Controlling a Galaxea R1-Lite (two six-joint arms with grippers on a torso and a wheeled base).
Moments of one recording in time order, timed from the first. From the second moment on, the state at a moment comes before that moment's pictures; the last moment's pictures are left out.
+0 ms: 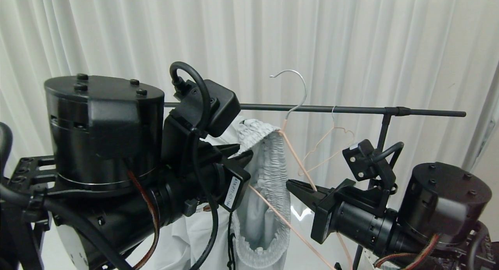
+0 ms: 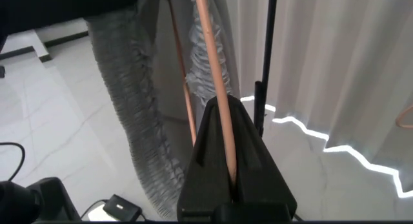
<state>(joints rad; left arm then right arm) -0.88 1.48 -0.92 -0.25 0.31 0.17 0.97 1.68 -0.53 -1.10 -0.04 0.29</state>
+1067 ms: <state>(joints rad) -0.74 1.29 -0.75 -0.26 0.25 0.50 0.86 1.63 -0.44 -1.09 0.08 0.23</state>
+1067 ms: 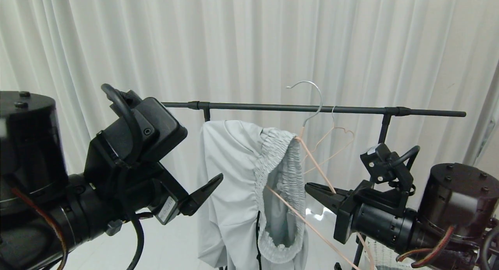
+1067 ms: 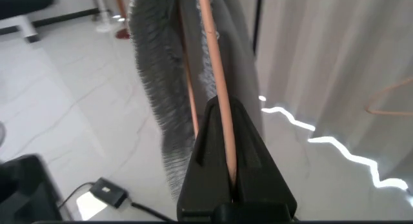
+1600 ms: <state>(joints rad) -0.64 1.38 -0.78 -0.34 0.12 0.68 0.94 1.61 -0.45 -1.05 0.16 0.23</state>
